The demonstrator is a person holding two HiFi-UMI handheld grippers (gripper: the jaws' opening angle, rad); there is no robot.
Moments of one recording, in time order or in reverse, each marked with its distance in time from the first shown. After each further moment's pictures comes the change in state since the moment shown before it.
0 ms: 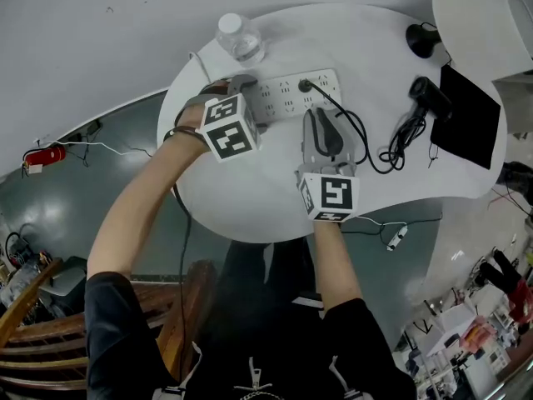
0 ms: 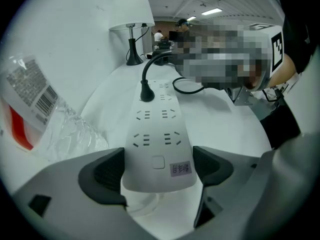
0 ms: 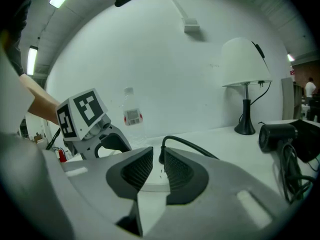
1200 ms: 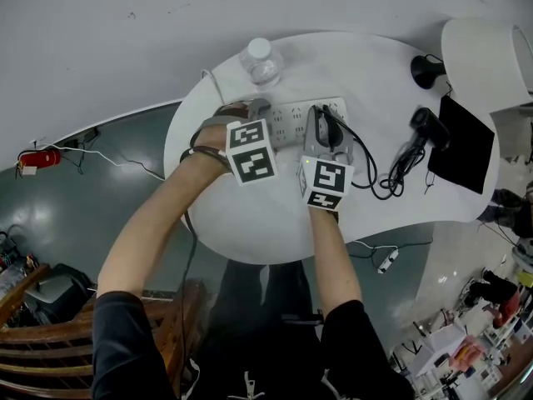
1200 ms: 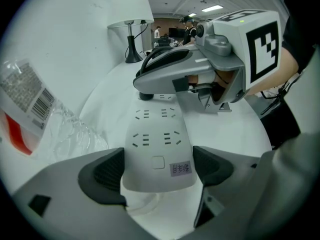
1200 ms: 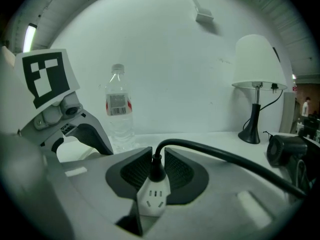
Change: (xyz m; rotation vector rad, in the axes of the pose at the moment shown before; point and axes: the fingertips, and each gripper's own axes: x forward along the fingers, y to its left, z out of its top) left arm 0.003 -0.004 0.002 0.009 0.021 0.003; right arm 0.066 -0.012 -0.003 -0.104 0.061 -0.092
